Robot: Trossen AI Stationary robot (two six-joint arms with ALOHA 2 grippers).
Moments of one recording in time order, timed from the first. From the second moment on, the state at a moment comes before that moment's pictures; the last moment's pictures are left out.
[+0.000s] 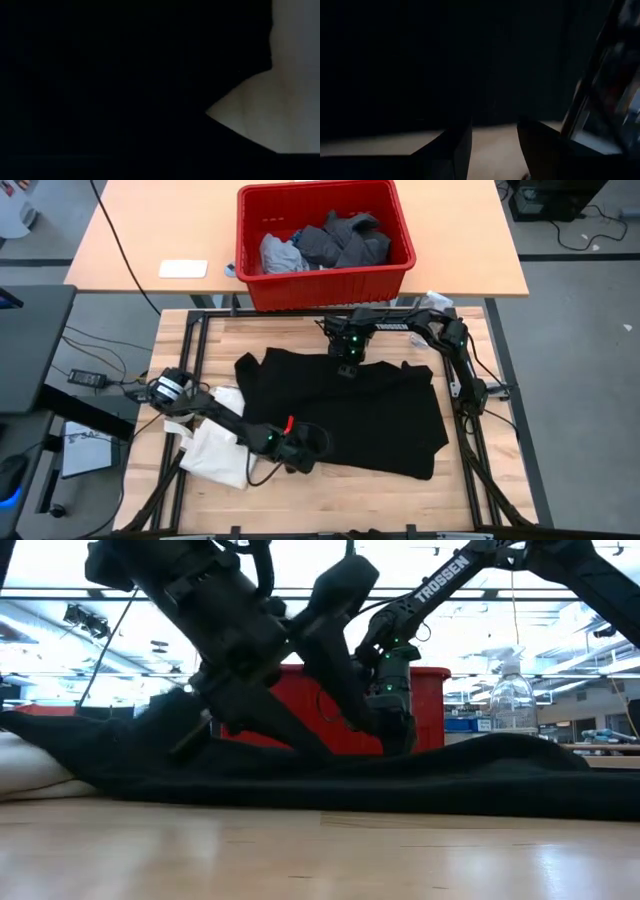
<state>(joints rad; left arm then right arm) -0.43 1.94 1.12 0.04 -0.36 -2.12 -0.48 2.16 1.54 -1.02 -0.24 -0.08</state>
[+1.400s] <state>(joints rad) -0.30 1.96 1.14 -0.33 -0.35 -2.04 -0.52 2.16 1.54 -1.01 -0.29 -0.10</state>
